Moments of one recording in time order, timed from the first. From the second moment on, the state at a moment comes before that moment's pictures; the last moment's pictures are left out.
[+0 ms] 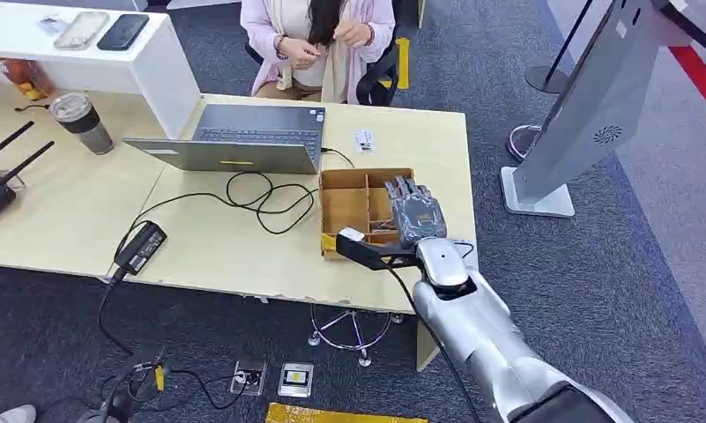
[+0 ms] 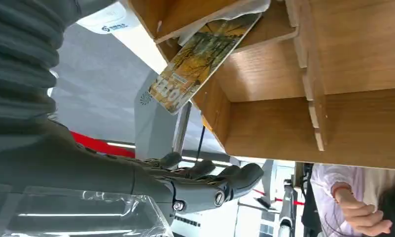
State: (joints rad) left arm -0.17 0.26 -0.05 -0.27 -0.08 0.02 -0.03; right arm -0.80 0.21 0.61 -0.46 1.13 -0.18 0.16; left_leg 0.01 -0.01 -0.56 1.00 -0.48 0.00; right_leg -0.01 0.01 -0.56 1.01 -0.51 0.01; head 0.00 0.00
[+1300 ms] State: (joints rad) left arm -0.18 0.26 -0.05 -0.29 -0.12 -0.01 -0.01; right arm -0.79 0.17 0.61 -0.46 1.13 -0.18 0.18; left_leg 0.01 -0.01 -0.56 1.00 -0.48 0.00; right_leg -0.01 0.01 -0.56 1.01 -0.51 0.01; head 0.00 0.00
